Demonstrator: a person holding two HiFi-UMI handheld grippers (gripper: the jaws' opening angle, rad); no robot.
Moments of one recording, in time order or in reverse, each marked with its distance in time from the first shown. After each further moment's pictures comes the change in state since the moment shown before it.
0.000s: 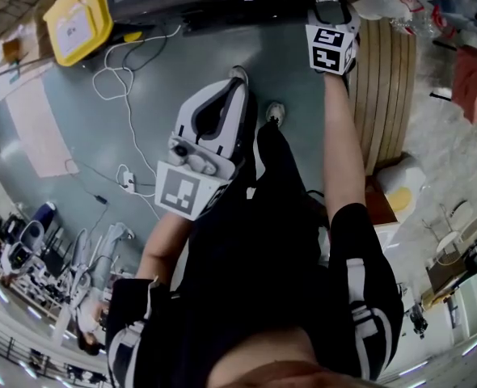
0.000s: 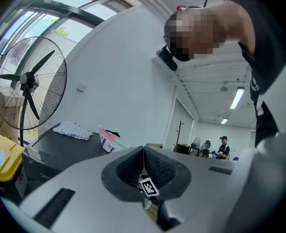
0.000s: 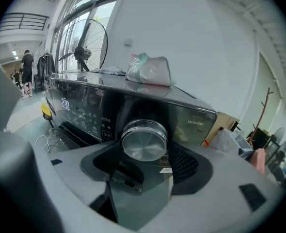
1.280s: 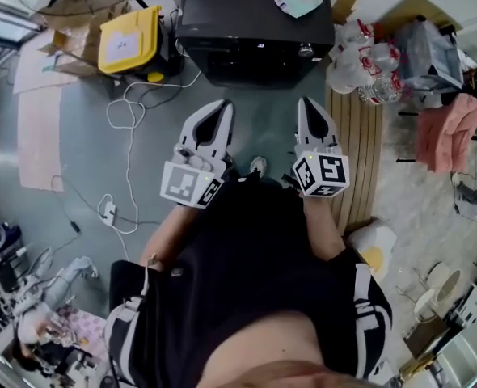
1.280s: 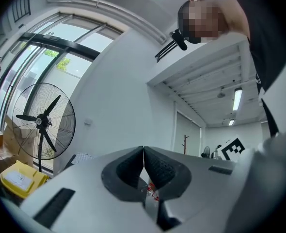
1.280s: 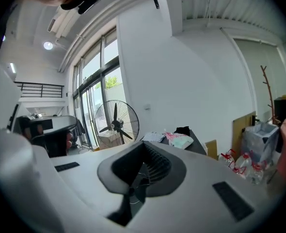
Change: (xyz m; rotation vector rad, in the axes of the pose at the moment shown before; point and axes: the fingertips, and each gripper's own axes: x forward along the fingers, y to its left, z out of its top) left arm -0.239 -0.150 0.185 0.113 -0.217 0.107; right arm -0.538 0.086 0.171 0.311 -0.471 0.324
